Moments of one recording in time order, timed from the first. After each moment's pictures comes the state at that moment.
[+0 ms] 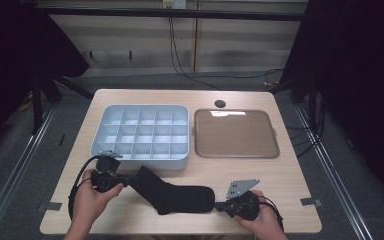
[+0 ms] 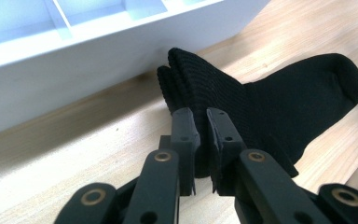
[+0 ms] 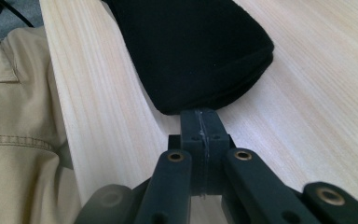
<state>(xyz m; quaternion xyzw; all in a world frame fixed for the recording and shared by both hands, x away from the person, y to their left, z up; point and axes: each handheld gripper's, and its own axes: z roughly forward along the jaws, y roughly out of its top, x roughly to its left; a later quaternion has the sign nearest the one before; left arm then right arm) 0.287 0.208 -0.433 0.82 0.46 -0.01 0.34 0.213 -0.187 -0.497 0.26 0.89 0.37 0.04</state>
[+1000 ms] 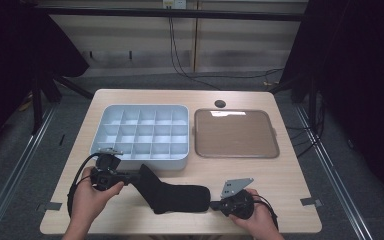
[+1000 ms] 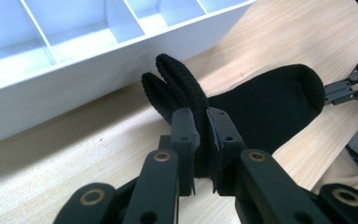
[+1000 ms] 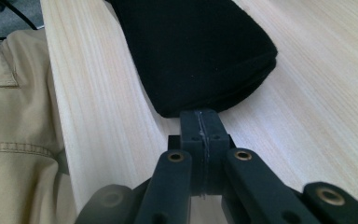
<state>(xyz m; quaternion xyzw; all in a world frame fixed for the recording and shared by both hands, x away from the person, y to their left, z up) 0.284 0.203 -0.418 0.82 0.45 -0.02 0.36 0.218 -0.174 -0.496 0.25 0.89 0.37 0.04</state>
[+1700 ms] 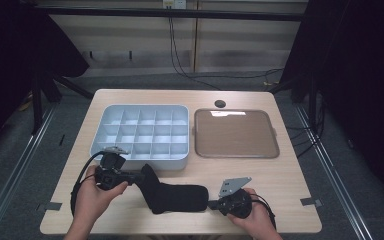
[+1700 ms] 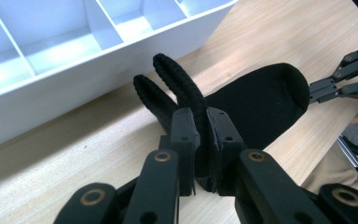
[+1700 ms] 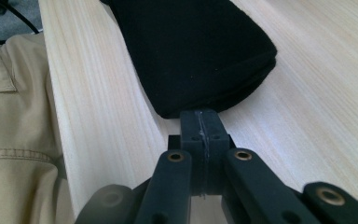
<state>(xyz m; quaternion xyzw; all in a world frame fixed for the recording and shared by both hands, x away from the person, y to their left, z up) 0.283 0.189 -0.410 0.83 0.43 -0.02 0.35 0.220 -0.169 -0.497 0.26 0.89 0.37 0.04</state>
